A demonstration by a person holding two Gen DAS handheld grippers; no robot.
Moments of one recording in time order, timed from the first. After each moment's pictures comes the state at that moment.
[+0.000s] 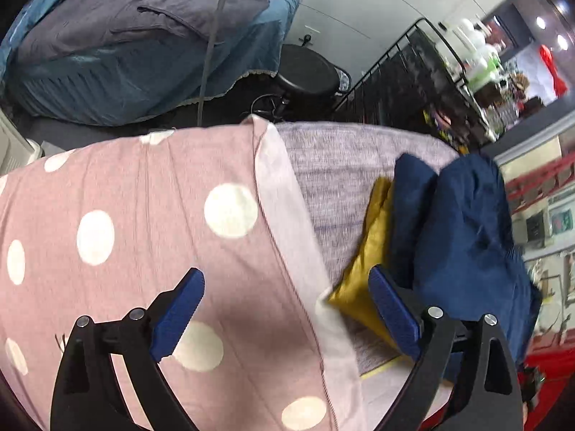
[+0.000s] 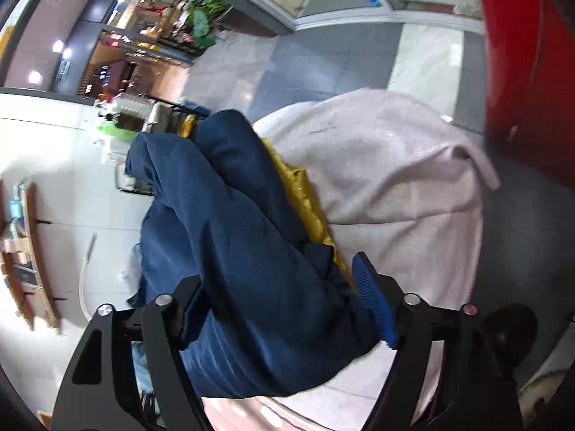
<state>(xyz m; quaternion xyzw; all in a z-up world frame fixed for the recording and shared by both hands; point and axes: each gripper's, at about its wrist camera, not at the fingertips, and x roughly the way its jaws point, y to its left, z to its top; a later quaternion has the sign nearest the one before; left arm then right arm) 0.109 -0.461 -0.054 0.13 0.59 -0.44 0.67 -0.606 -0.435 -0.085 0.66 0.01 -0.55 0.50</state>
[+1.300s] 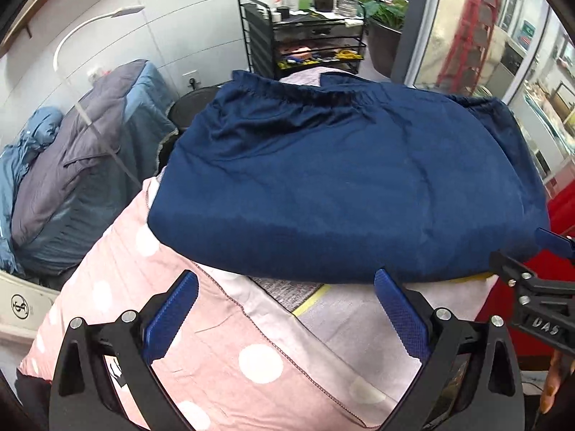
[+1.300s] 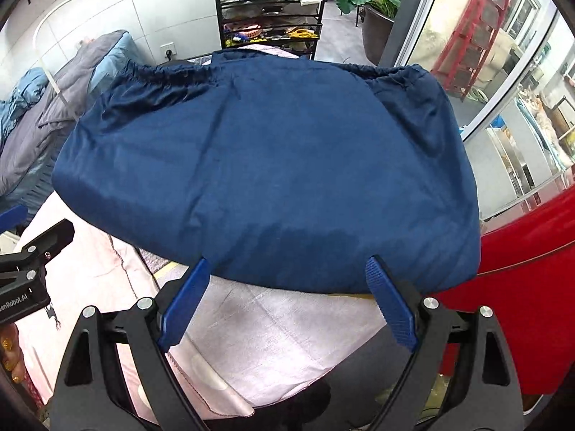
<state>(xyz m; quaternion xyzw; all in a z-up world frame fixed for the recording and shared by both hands) -0.177 -0.470 0.041 0.36 0.39 -0.55 0.64 -0.352 -0.387 0.005 0.34 0.44 -0.55 0.63</state>
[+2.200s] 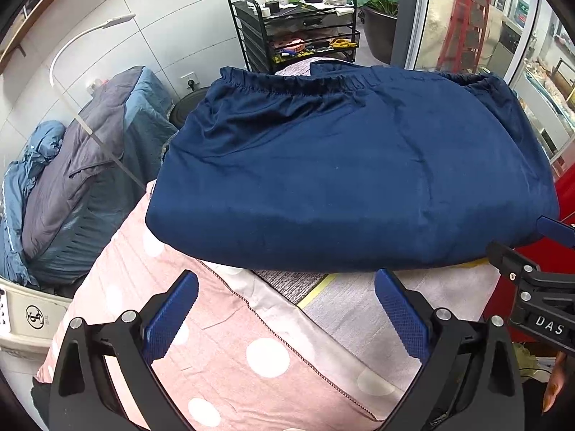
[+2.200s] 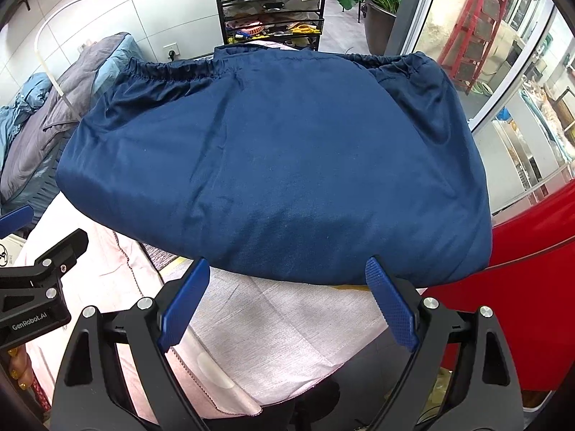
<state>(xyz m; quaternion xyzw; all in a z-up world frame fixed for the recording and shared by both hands) -0.192 -0.470 0.038 0.40 0.37 -0.54 0.64 -0.352 -0.384 -0.004 0.36 0.43 -0.54 0.63</state>
